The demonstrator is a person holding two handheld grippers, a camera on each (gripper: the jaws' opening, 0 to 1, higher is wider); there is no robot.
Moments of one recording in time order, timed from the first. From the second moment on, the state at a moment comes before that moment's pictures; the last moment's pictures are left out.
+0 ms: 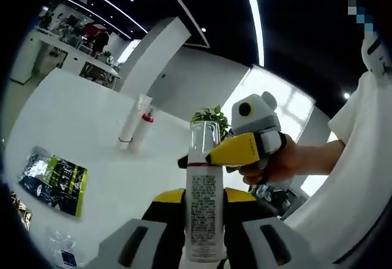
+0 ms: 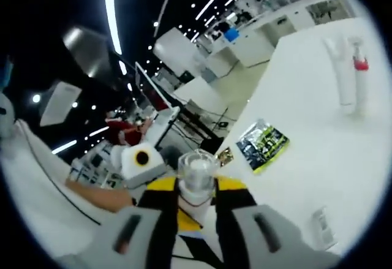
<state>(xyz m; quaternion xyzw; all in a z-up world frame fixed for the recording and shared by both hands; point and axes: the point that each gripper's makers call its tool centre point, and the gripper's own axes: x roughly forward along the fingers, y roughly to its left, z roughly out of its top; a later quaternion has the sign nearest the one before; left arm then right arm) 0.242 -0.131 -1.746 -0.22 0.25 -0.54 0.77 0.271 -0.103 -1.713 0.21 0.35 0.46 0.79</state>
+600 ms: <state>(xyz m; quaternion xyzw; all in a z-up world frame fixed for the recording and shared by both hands) 0.249 -0.106 -1.793 -0.16 0.32 -0.49 0.79 0.314 -0.132 -1.732 0.11 0.31 0.43 0.84</state>
